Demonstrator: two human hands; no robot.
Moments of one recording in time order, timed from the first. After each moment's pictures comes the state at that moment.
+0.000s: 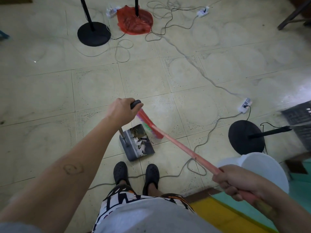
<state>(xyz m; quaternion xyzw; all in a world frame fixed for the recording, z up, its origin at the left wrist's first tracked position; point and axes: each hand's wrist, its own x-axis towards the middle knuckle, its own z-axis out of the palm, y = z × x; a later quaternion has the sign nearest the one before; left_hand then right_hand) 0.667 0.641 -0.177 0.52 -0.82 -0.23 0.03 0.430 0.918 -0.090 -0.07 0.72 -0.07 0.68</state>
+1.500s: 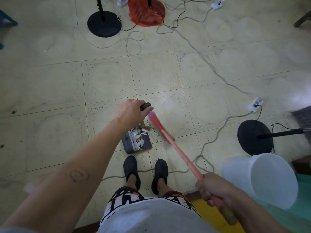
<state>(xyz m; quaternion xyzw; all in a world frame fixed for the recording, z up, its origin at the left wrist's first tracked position) 0.733 0.621 -0.180 0.50 -0.84 -0.24 0.02 0.552 0.883 -0.133 -0.01 0.74 -0.07 0.67</state>
